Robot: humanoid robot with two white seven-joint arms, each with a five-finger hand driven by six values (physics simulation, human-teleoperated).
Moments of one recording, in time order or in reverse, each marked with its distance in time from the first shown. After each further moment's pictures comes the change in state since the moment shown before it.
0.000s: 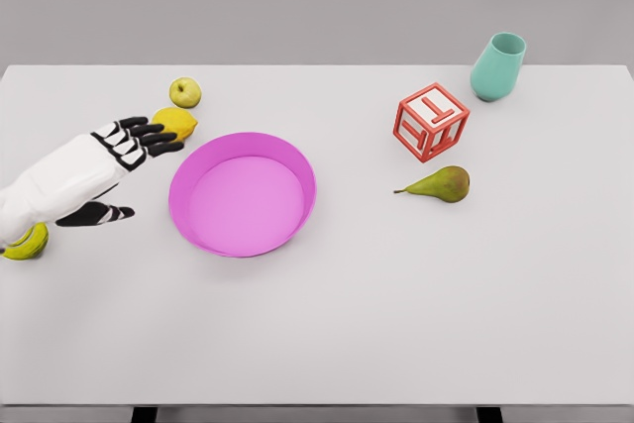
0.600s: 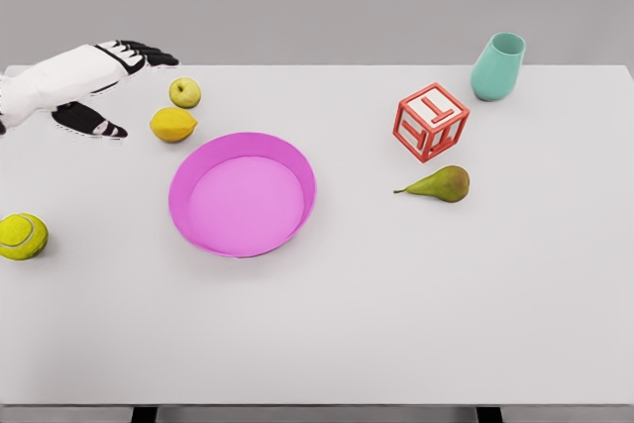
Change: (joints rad) left arm -0.572 -0.063 -0.234 0.472 0.170 0.000 -0.340; right arm 0.000 0.000 0.000 0.000 0.000 0.000 0.000
